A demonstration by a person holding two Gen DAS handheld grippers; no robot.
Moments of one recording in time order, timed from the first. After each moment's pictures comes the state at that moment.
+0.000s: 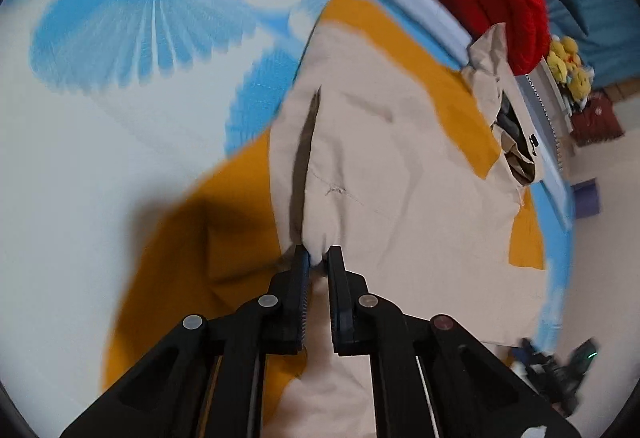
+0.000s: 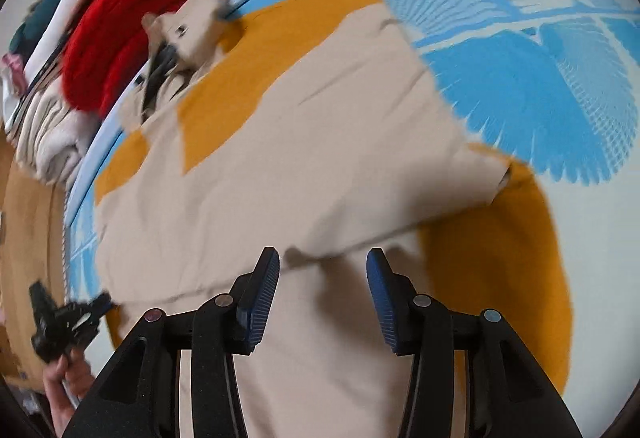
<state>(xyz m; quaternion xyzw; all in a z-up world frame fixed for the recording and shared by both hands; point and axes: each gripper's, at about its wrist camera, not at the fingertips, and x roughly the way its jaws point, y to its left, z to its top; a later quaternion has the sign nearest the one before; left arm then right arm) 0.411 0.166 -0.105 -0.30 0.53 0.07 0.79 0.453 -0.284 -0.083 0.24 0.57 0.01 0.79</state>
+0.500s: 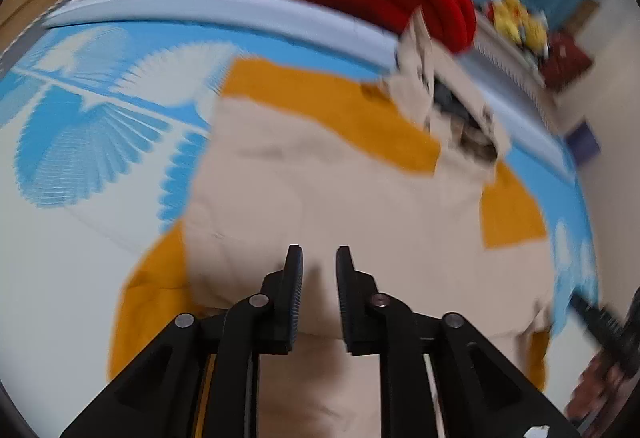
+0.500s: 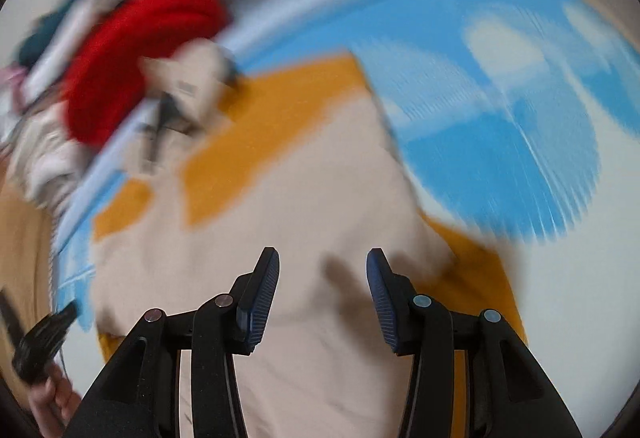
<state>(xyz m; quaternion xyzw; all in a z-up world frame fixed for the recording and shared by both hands) 0.438 0.112 -0.083 -0.18 0.51 0.02 0.84 0.459 -0.281 -0.027 0.20 0.49 -0.01 0.85</state>
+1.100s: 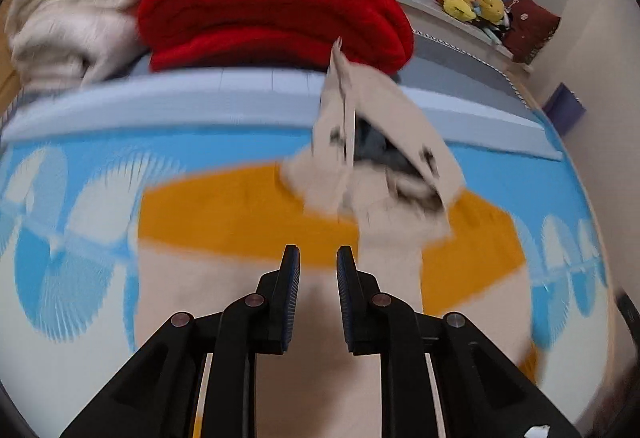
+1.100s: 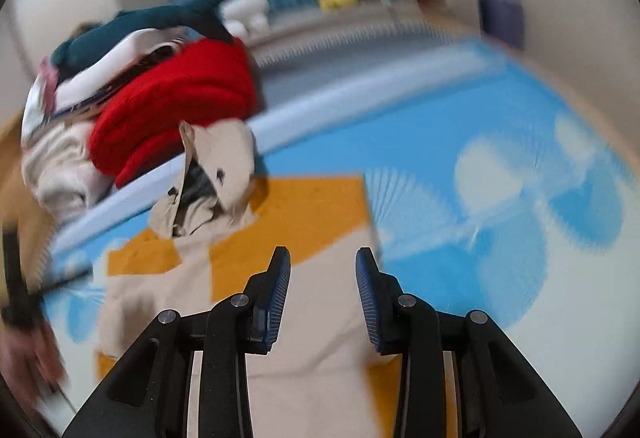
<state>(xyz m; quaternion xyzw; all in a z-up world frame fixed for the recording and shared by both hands) 0.570 0.051 0.007 -0.09 0.48 -0.02 0.88 0.455 -0.293 0.087 0.10 0.39 -0.04 0.92</state>
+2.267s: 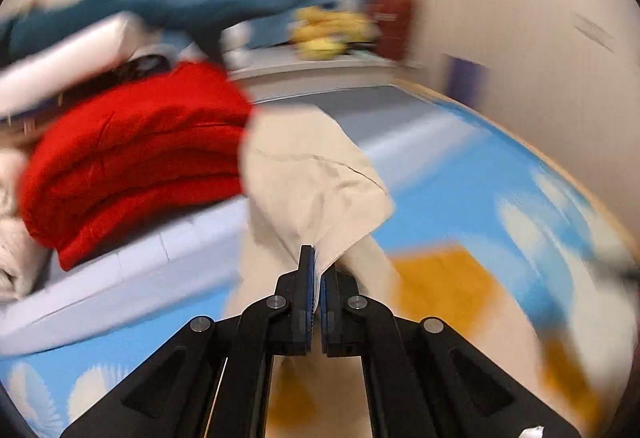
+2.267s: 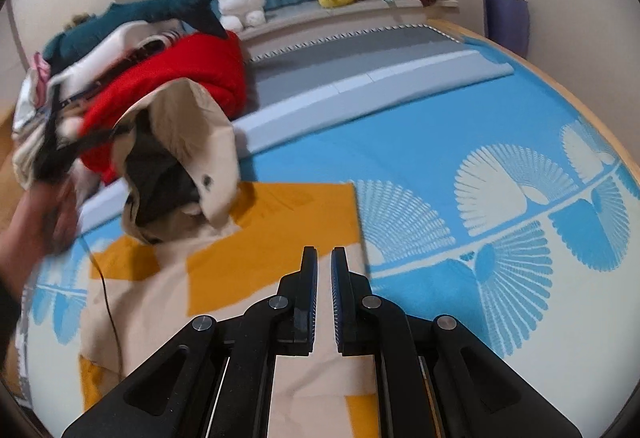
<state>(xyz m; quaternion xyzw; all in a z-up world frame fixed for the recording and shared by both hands) 0.525 -0.015 0.049 0.09 0.32 -0.25 0.91 0.489 -0.313 0.063 0.13 0.40 -0.03 0.91</state>
